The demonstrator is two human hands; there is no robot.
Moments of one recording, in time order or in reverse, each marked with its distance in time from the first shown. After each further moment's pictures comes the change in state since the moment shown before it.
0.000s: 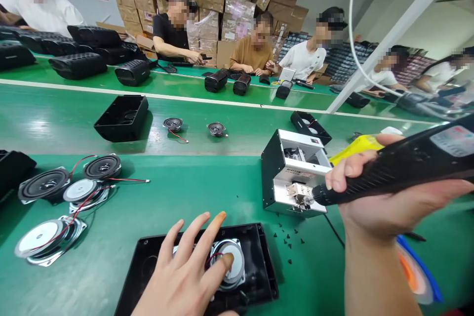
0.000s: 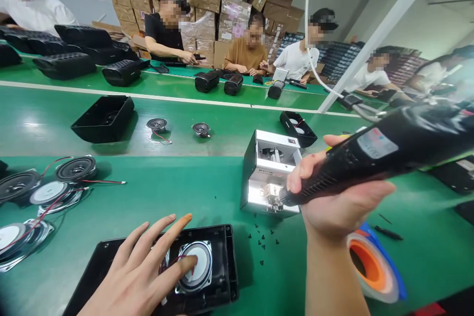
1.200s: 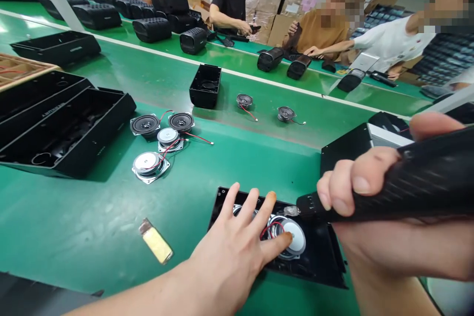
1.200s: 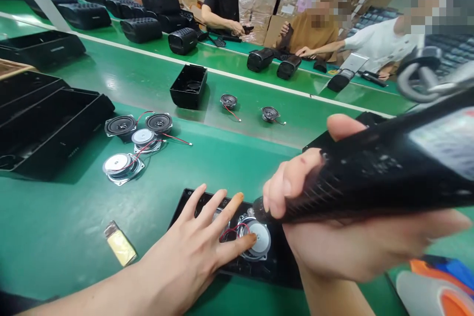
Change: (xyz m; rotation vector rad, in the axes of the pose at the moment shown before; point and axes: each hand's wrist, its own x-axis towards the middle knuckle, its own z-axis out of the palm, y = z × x) left_hand -0.011 -0.001 -0.030 -0.197 -0.391 -0.046; right_hand -0.089 -0.010 0.094 0.190 -0.405 0.379
